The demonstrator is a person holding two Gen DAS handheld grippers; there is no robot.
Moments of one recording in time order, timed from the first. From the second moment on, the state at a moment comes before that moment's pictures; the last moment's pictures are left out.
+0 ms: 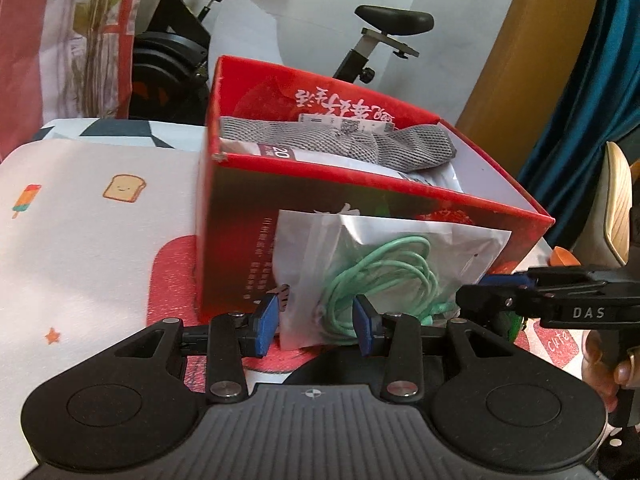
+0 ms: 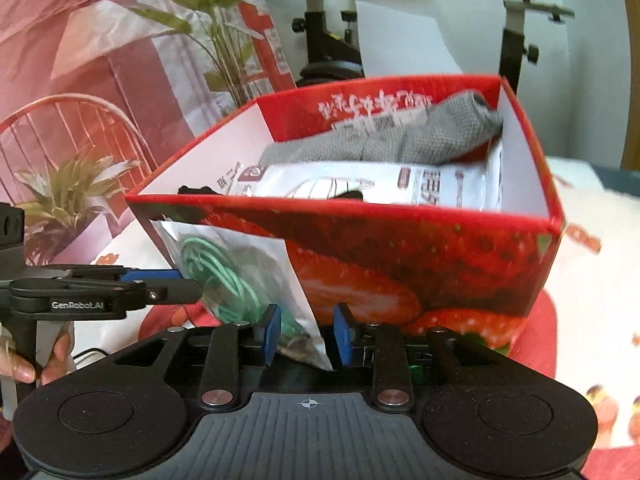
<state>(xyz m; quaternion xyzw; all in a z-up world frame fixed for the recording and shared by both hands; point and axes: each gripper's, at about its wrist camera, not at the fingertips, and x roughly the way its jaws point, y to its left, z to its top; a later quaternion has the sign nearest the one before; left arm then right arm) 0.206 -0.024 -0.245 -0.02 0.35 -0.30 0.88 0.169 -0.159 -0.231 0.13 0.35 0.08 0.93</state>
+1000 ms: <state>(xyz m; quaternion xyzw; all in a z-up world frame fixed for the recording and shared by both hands) 0.176 -0.025 -0.205 0.02 0.30 -0.34 0.89 0.151 -0.156 -0.197 0.12 0.30 0.09 0.94</state>
